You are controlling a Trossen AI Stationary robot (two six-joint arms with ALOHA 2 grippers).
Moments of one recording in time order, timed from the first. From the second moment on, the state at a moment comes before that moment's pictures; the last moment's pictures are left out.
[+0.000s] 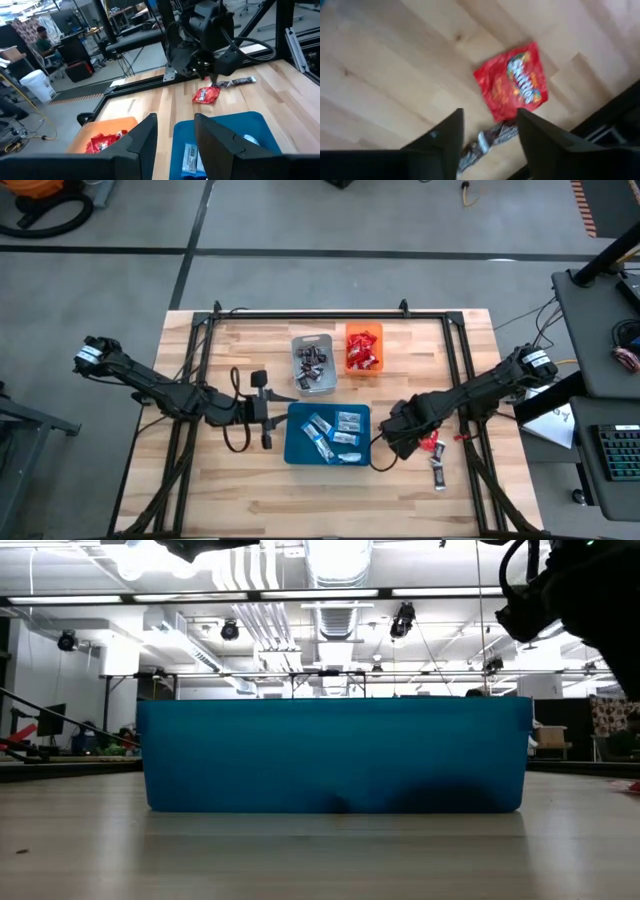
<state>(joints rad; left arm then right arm) -0.39 1.13 0.70 0.24 -0.56 0.19 0.35 1.54 1.08 -1.22 -0.12 1.17</state>
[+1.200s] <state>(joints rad) -0.40 1.13 0.70 0.21 -0.57 0.15 0.23 1.78 0.88 -0.90 -0.17 0.82</state>
